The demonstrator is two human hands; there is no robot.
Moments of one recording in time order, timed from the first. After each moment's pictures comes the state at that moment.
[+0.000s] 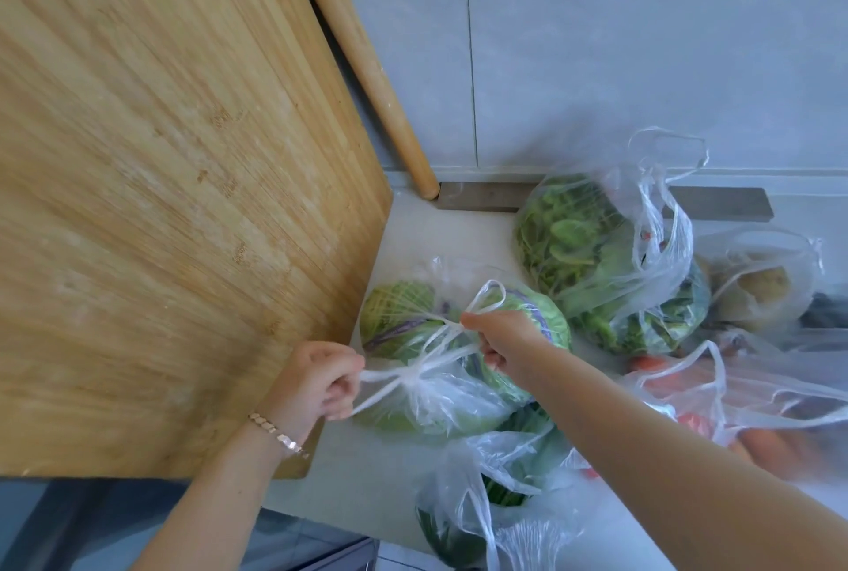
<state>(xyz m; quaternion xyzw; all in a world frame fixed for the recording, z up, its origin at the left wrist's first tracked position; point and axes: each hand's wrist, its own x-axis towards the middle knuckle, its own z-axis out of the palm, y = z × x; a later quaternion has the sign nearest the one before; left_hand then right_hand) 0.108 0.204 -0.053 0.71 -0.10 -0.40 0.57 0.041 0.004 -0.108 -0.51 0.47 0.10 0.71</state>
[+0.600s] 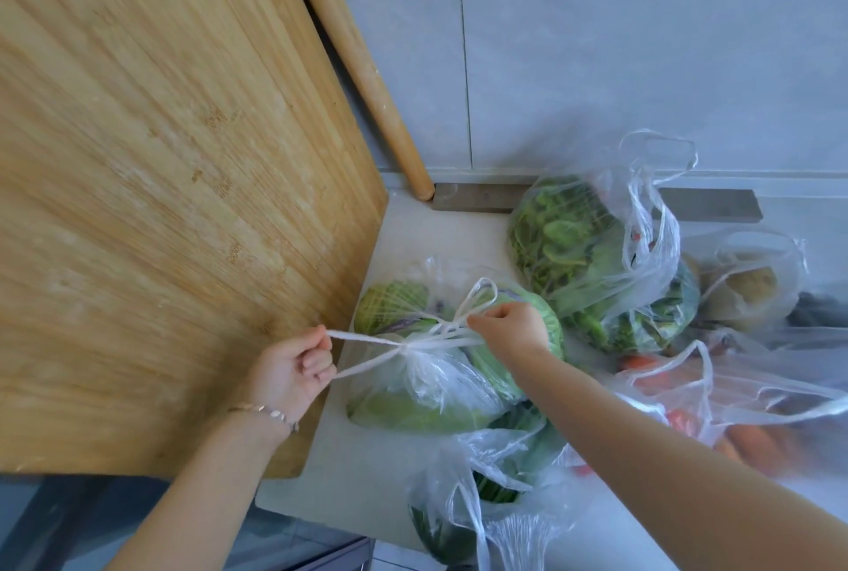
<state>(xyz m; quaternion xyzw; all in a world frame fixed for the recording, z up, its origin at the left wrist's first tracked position) 0.130 0.209 -0.080 0.58 0.14 -0.33 0.73 0.031 0.003 -0.110 -0.68 0.46 0.02 0.57</state>
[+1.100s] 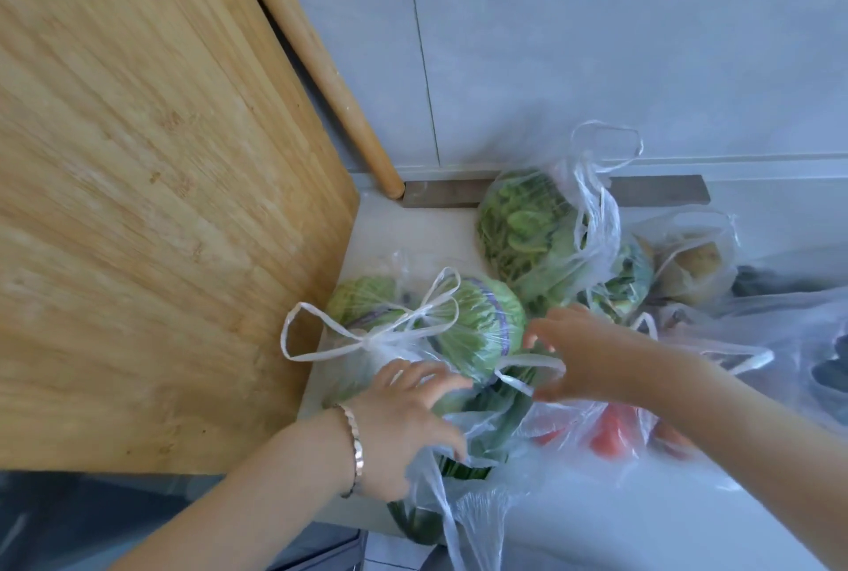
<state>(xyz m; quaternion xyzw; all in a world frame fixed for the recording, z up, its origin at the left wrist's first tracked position) 0.040 0.150 -0.055 0.71 -0.64 -0.28 -0.05 -0.071 -0.055 -0.054 -0.94 0.13 0.23 0.20</state>
